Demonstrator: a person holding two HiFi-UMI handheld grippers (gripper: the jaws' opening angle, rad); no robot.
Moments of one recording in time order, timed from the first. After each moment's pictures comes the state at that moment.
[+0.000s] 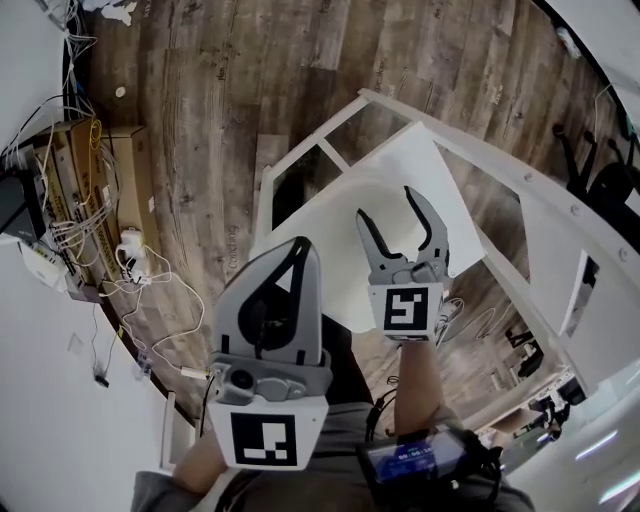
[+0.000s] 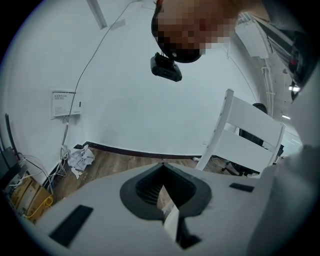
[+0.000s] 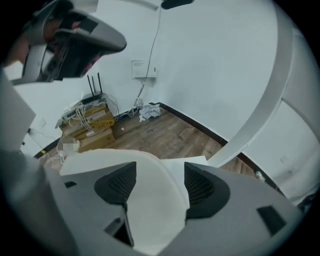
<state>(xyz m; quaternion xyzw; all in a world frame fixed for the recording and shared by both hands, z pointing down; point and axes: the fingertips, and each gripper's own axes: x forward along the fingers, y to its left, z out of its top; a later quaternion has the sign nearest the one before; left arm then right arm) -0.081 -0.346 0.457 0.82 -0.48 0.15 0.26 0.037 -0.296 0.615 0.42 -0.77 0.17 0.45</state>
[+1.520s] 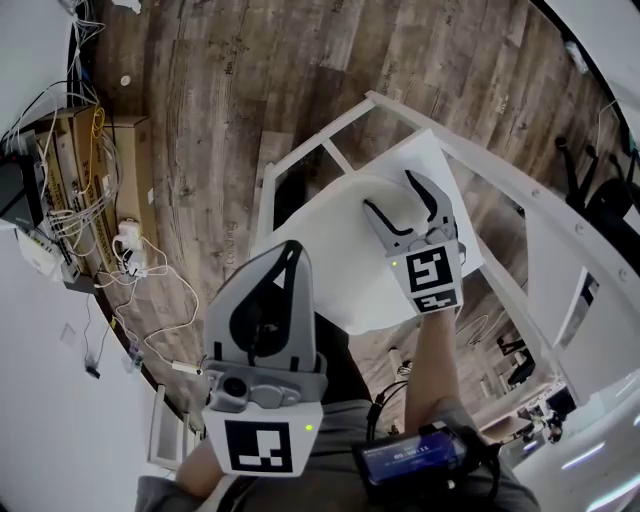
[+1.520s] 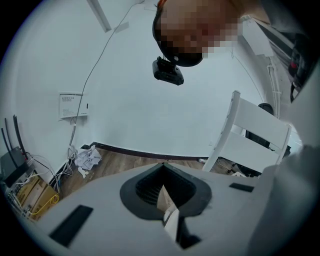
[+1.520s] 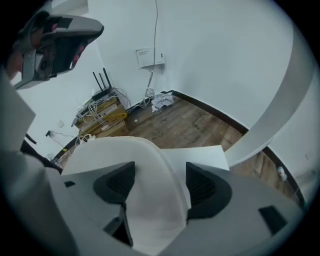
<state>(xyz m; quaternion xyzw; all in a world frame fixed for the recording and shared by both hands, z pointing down) -0.096 -0.348 0.454 0.80 -0.51 0.15 0.26 0.045 -0.302 0.659 0.32 -0.79 0.25 0.46</state>
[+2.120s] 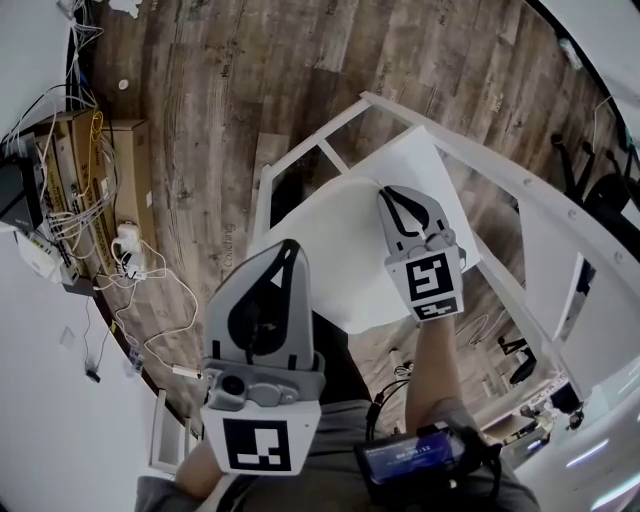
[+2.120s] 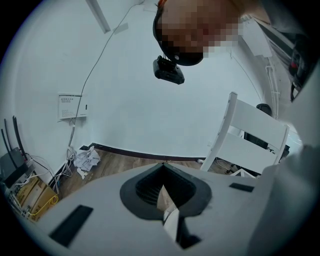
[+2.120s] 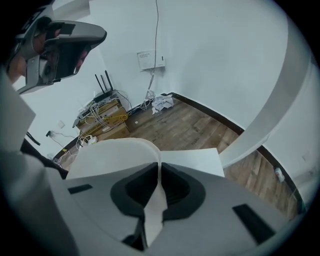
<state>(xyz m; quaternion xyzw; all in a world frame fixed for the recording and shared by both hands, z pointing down) -0.094 -0.345 0.449 0.81 -0.51 0.14 0.26 0.045 -0.299 0.640 0.32 -0.79 0.24 0.46</state>
